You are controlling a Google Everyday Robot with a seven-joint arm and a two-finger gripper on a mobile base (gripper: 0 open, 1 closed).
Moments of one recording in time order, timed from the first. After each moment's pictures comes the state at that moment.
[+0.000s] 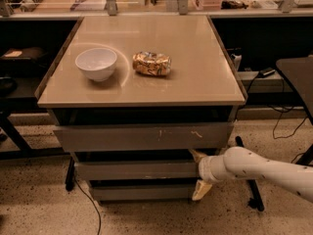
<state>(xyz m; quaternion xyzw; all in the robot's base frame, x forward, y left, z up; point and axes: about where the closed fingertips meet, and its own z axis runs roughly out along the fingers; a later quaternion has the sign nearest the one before) 0.538 -0.147 0.450 -0.70 0.64 0.06 0.31</state>
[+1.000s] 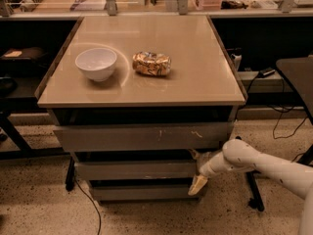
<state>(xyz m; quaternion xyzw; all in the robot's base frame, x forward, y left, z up) 0.576 -0.141 0.408 -0.68 0.65 0.14 0.32</state>
